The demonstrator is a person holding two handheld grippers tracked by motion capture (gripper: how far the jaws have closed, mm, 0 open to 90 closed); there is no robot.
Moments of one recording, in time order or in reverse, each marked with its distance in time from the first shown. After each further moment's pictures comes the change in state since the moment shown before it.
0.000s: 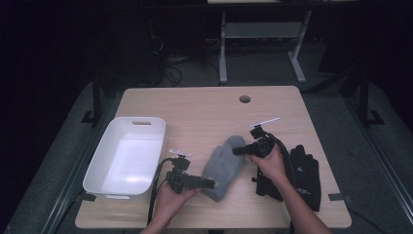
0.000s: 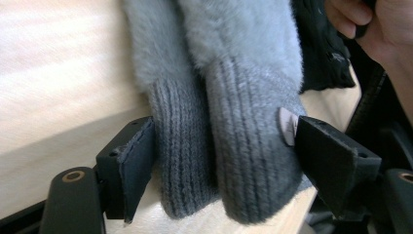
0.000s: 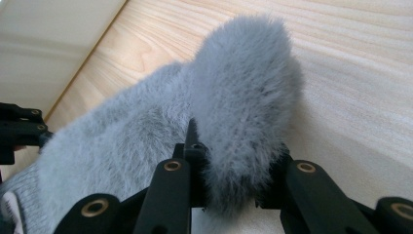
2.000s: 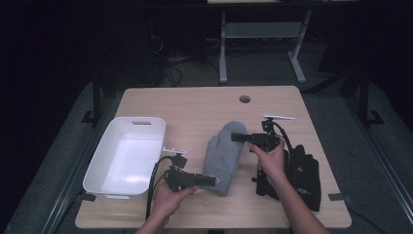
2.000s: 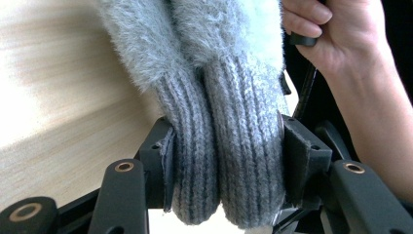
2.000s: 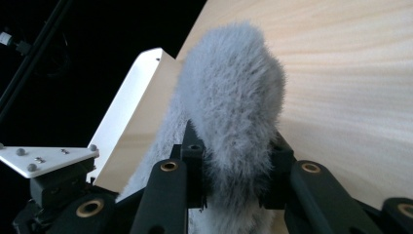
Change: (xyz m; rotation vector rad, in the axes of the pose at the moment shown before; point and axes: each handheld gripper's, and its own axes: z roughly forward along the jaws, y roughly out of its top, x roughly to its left) left arm -0.010 0.002 -0.020 -0.070 -0.167 0.055; right arm 0.010 0.005 -0.030 -0.285 0.244 0.229
